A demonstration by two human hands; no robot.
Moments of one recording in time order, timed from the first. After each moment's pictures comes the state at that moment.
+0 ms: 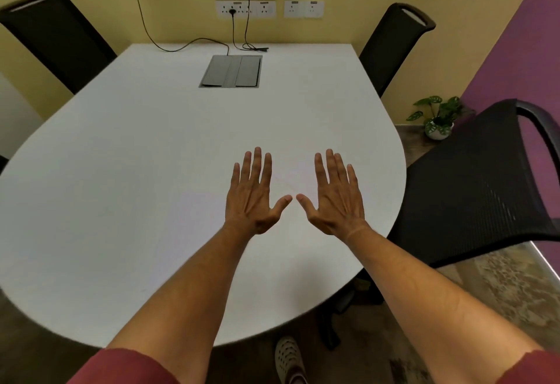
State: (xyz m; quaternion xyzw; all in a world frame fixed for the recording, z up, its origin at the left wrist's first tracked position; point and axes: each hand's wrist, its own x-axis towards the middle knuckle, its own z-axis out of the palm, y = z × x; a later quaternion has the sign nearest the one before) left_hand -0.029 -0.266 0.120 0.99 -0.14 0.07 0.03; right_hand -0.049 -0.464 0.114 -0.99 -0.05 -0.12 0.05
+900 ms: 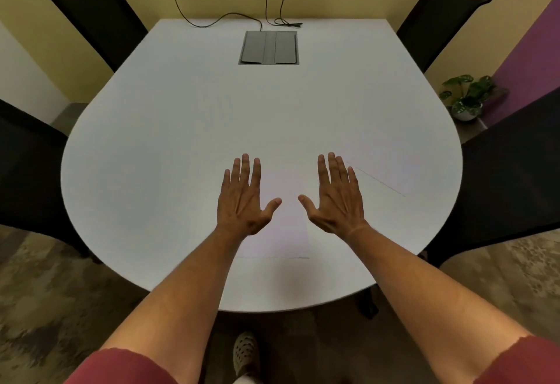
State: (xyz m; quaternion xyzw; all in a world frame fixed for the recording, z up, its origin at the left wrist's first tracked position) left_hand -0.063 -0.046 0.092 0.99 -0.11 0.02 0.05; right_hand -0.080 -0.262 0.094 -0.99 -0.04 -0.08 0.08
